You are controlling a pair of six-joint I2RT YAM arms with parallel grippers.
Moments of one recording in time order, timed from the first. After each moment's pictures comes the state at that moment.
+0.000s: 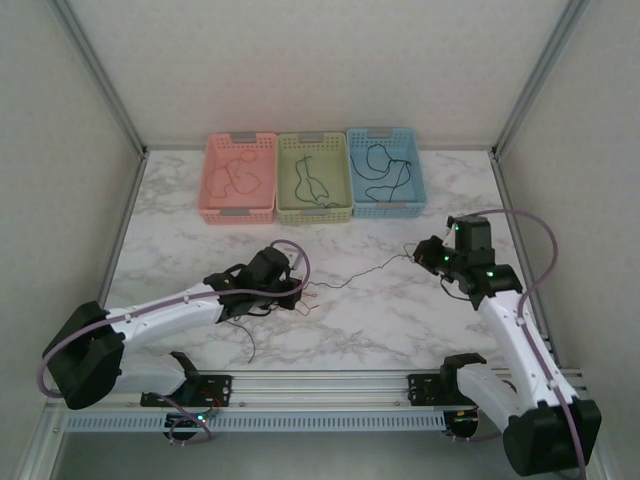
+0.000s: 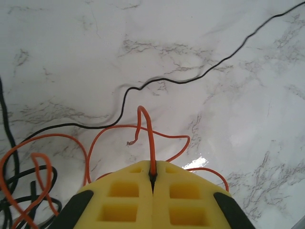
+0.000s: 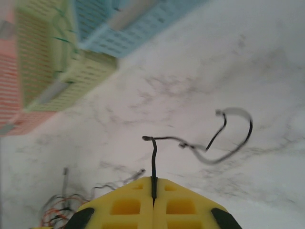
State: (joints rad) left arm -0.86 1.26 0.67 -0.27 0.01 -0.54; right arm 0.16 0.90 0.80 -0.63 -0.28 0.66
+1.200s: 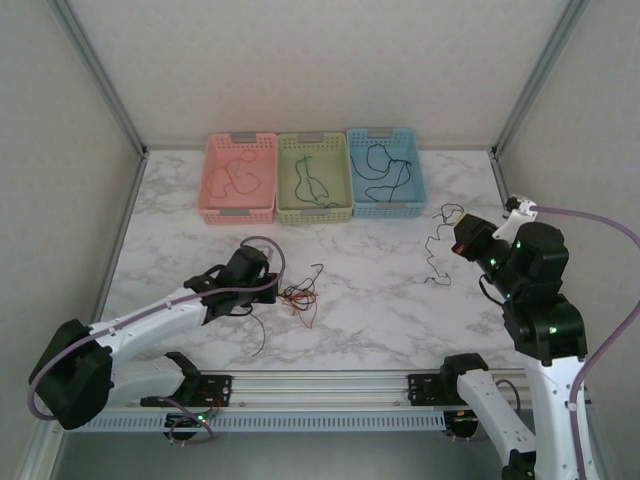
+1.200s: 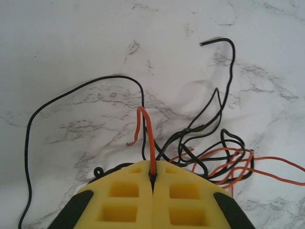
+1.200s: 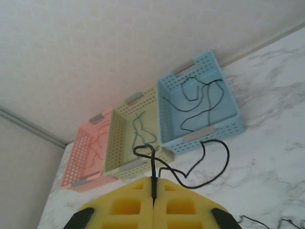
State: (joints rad) left arm -0.71 1.15 0.59 -0.33 -0.03 -0.61; right arm 0.16 0.68 1.18 -0.80 -0.12 0.59
